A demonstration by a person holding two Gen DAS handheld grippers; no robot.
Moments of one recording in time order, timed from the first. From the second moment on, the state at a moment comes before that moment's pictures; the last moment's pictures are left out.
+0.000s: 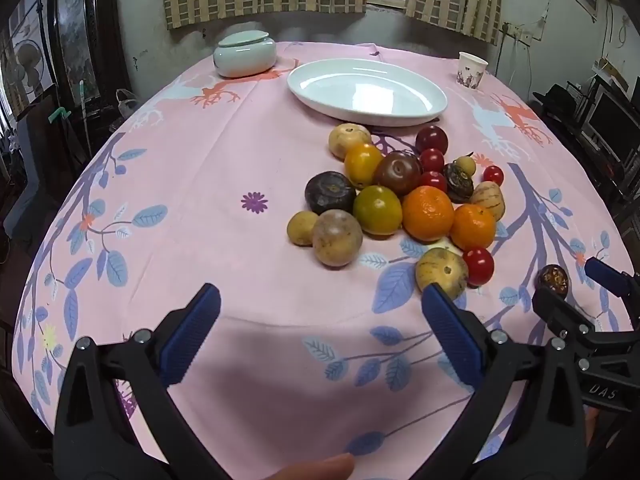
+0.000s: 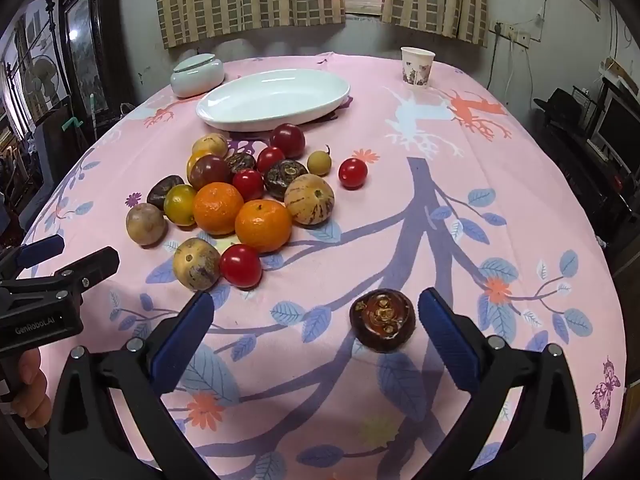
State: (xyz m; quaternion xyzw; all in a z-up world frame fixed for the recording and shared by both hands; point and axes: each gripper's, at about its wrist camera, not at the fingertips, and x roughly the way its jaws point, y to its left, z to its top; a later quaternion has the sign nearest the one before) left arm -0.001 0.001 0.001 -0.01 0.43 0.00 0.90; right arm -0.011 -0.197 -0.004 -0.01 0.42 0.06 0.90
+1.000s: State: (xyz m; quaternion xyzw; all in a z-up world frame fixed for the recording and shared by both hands) left arm -0.003 0.001 -0.001 -0.02 0.43 0.00 0.90; right arm -0.009 -0.192 -0.009 -0.01 0.43 0.07 0.90
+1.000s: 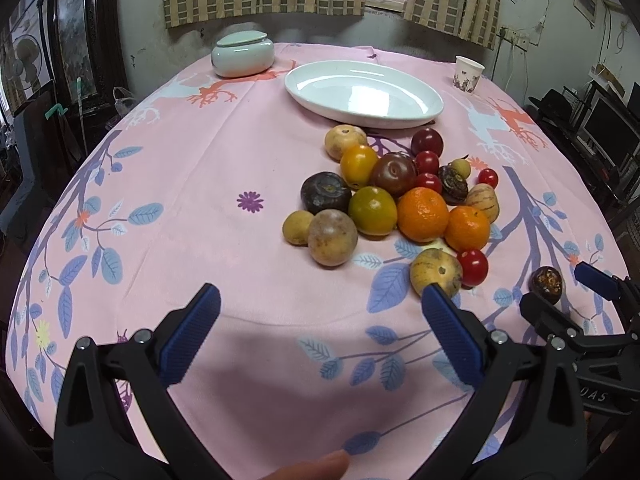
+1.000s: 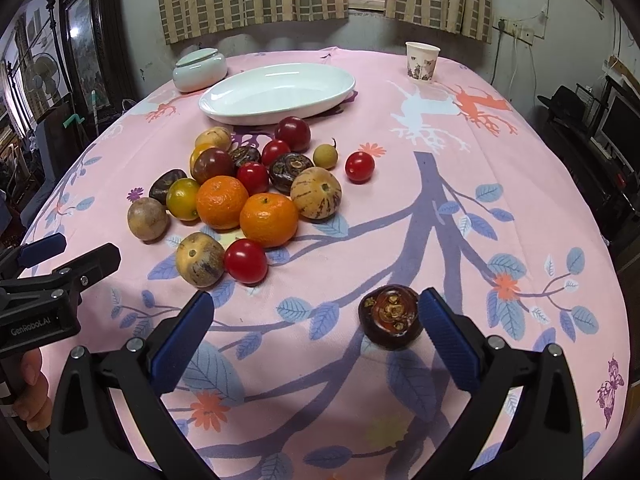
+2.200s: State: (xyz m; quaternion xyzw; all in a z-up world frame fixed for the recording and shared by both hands) left arm -0.007 0.000 0.002 -0.02 0.43 -0.01 0.90; right arm -0.013 -0.192 -0.013 0.00 0.44 0.07 0.90
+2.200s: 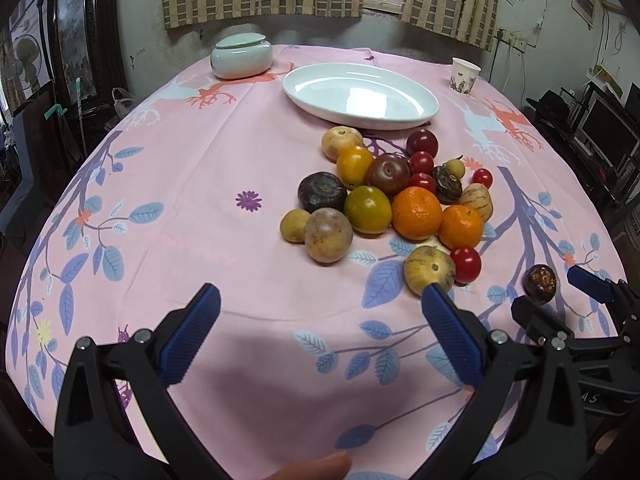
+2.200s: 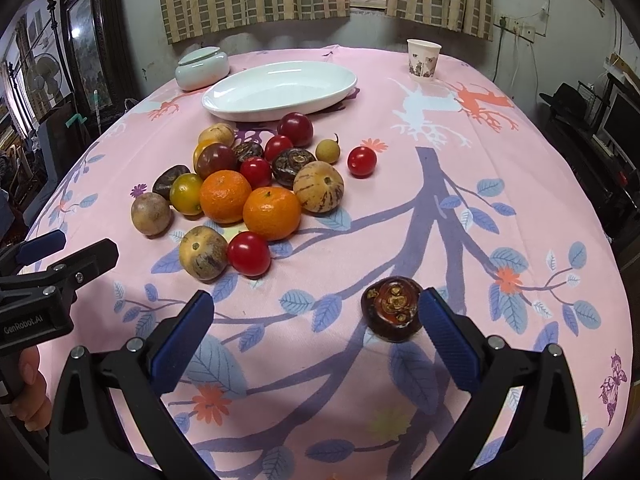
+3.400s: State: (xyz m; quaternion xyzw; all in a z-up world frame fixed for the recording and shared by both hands) left arm 0.008 0.006 -0.015 0.00 0.45 -0.05 0.89; right arm -0.014 -0.191 -0.012 -0.08 0.42 0.08 0.90
